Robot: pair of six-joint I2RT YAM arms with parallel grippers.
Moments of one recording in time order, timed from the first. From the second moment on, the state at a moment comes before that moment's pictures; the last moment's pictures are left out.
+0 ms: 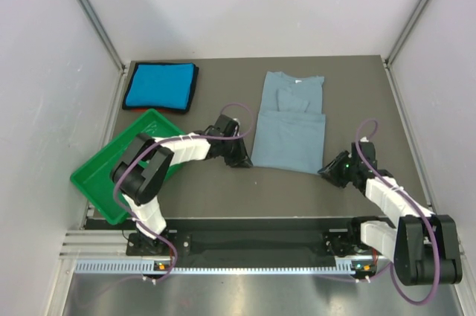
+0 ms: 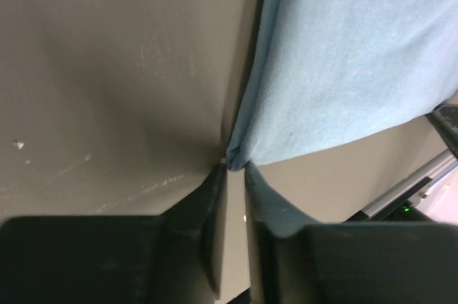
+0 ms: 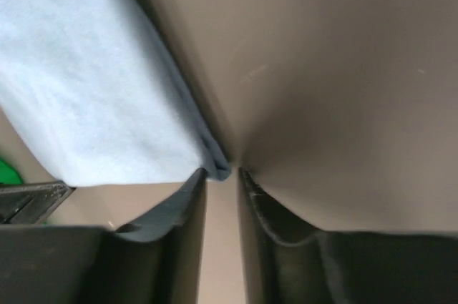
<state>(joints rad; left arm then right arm) -0.61 1.78 0.94 -0.14 0.32 -0.83 0.04 1.05 0.34 -0.22 -0.23 0.85</state>
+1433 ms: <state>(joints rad) -0.87 1.46 1.24 -0.59 -0.11 -0.82 0.04 0.66 0.69 -0.75 -0.14 0.64</state>
